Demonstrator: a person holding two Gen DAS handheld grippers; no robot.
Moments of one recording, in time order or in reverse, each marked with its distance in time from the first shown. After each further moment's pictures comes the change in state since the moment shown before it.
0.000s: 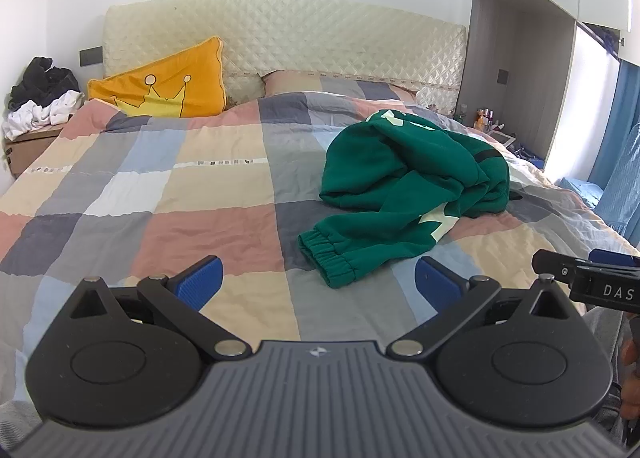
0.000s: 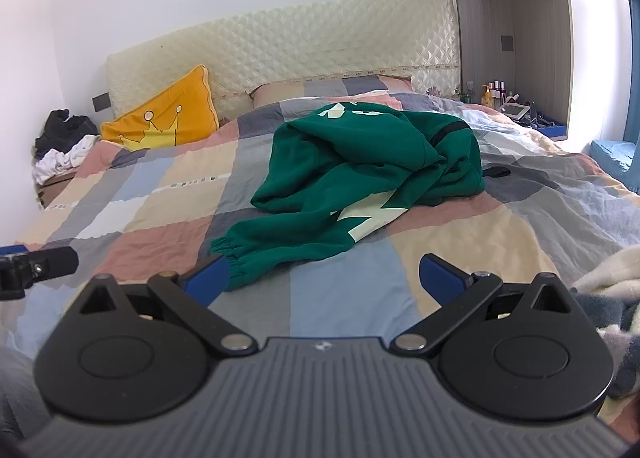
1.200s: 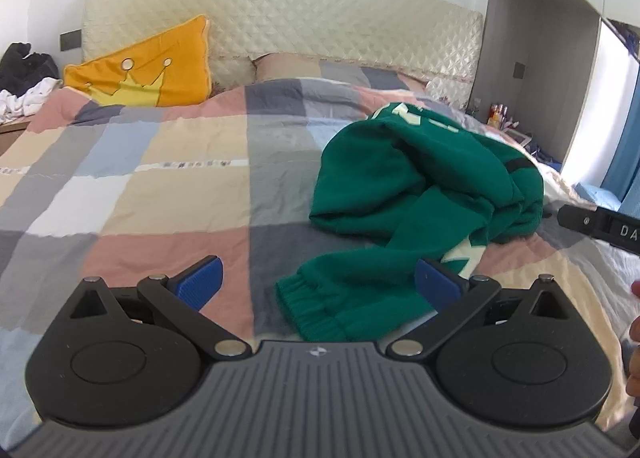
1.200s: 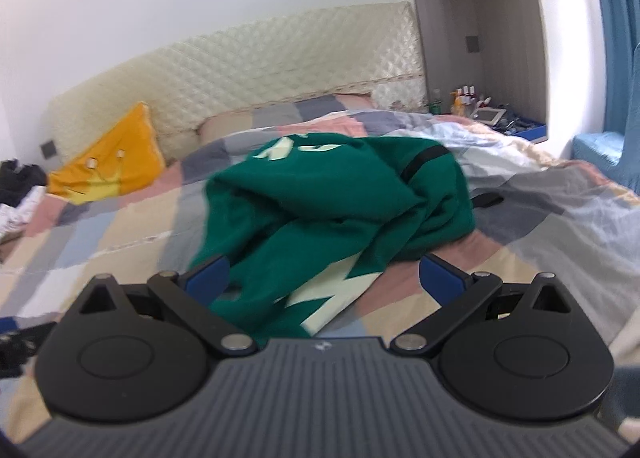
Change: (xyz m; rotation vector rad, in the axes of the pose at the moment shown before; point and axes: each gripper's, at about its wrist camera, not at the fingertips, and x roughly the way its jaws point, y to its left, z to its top) left arm 0.174 -0.012 0.055 -0.029 0.036 -0.011; right arm 0.135 -0.051 0.058 0.118 -0.064 -0.111
